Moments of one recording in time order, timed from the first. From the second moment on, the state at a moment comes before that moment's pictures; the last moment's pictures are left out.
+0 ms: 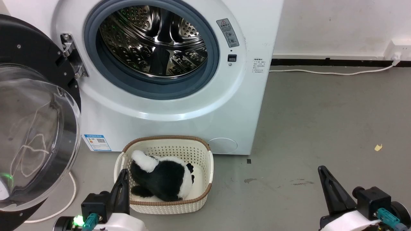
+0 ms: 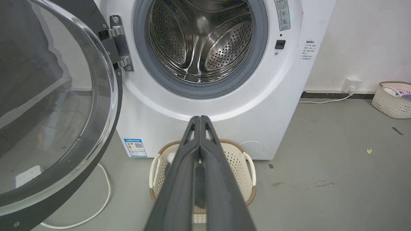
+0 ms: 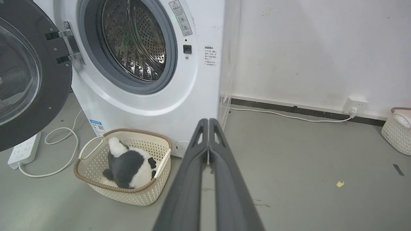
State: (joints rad) left arm 0.04 0.09 -0.05 0.03 -0.09 0.05 -0.10; right arm 0.05 -0.05 -0.02 0.02 0.04 0.13 -0.10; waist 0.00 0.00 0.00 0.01
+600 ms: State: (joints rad) left arm 0.04 0.07 -0.03 0.02 -0.05 0.03 -0.06; right arm 0.03 -0.05 -0.01 0.01 0.02 0.13 -0.05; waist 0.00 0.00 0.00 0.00
